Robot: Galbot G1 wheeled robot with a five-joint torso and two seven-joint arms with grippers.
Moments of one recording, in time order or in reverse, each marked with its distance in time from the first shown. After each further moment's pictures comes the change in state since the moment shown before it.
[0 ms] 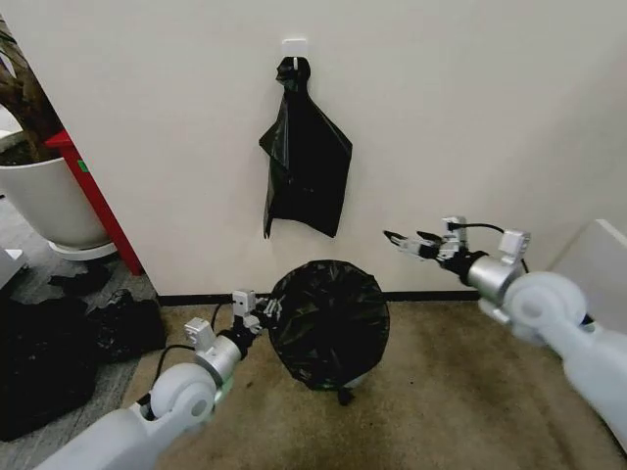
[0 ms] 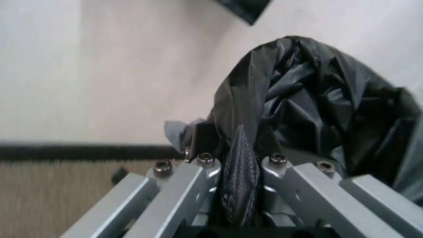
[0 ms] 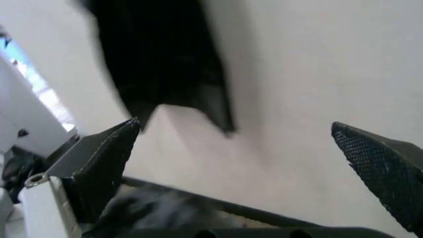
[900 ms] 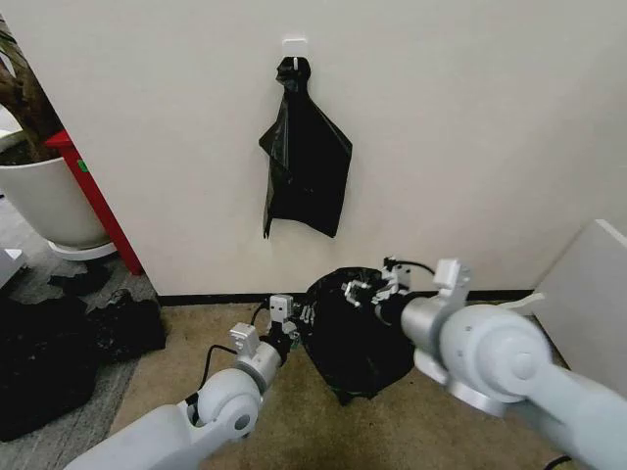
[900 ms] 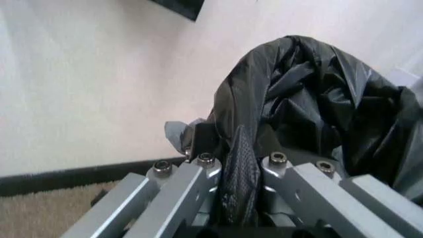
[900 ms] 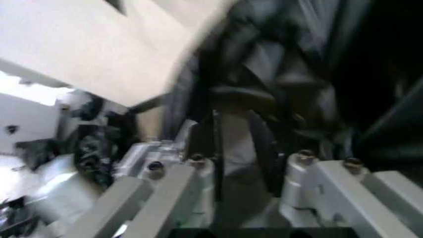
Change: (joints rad) left arm -0.137 -0.063 0.225 -0.003 0.232 -0.062 -0.132; right arm 0.234 0.172 -0.403 0.126 0.631 0.148 0.947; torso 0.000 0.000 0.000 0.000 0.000
